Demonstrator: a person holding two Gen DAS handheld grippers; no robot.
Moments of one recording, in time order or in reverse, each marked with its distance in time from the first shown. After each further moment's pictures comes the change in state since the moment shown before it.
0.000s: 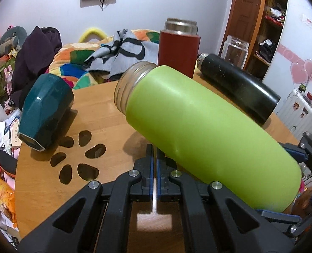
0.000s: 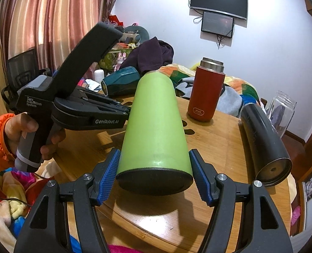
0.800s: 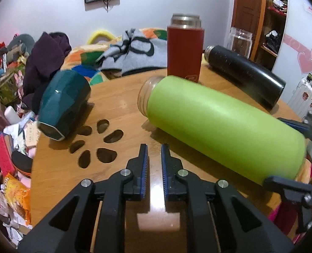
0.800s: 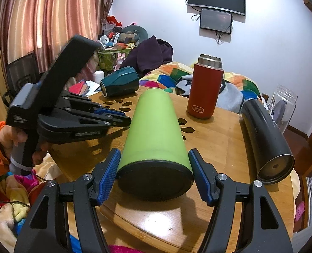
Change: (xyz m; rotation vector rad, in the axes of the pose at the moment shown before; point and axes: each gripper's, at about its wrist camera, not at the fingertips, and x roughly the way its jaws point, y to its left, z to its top) left arm -0.023 0.000 -0.016 0.047 -0.010 0.097; right arm 0.002 -0.008 0.000 0.038 0.009 0.020
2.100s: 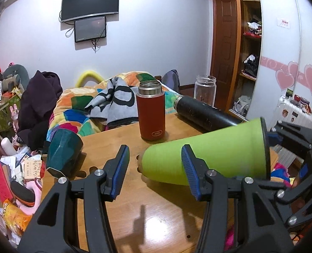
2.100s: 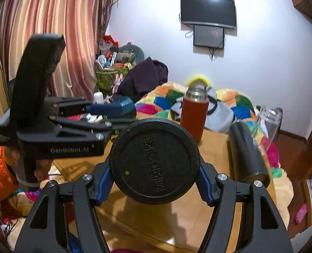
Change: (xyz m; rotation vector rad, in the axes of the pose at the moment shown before) left arm -0.067 -0.033 0.023 0.052 -0.262 -0.089; right arm -0.050 -0.007 0.029 0.023 -0.144 -0.024
